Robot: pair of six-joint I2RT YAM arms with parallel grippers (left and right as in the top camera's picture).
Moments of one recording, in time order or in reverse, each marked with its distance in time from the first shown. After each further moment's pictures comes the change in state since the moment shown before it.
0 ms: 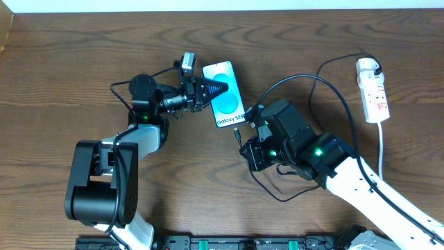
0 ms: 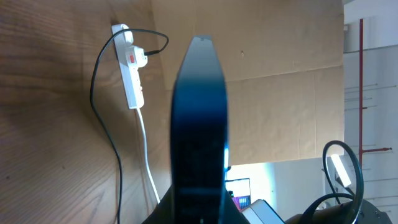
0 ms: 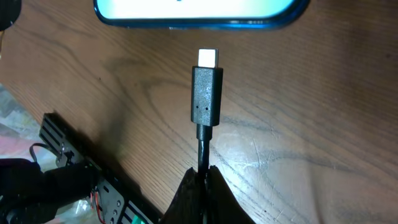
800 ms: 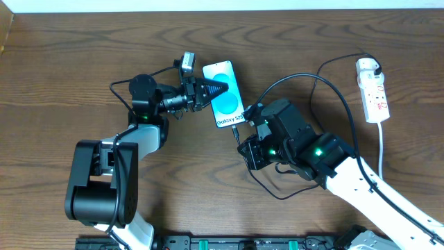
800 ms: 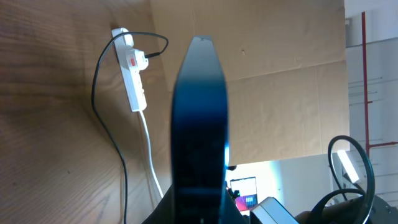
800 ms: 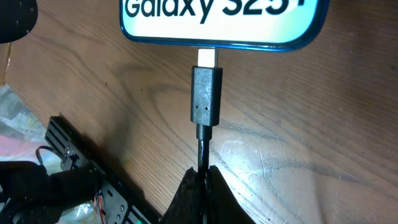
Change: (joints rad) left arm 0.000 0.000 0.000 0.000 -0.001 0.043; right arm 0.000 0.000 0.000 0.032 -0.007 0.000
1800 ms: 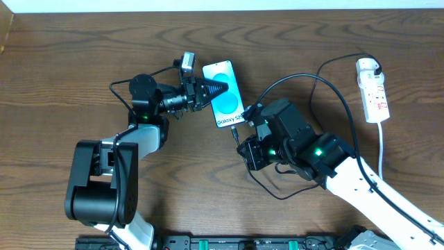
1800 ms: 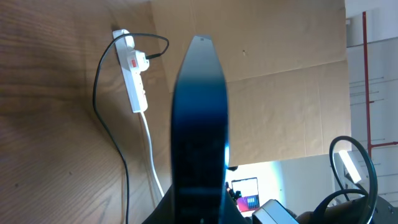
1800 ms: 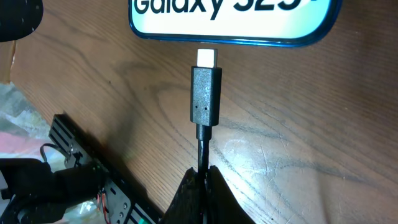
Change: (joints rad) left arm 0.000 0.000 0.000 -0.005 -0.003 0.009; right arm 0.000 0.000 0.000 0.001 -0.014 0.000
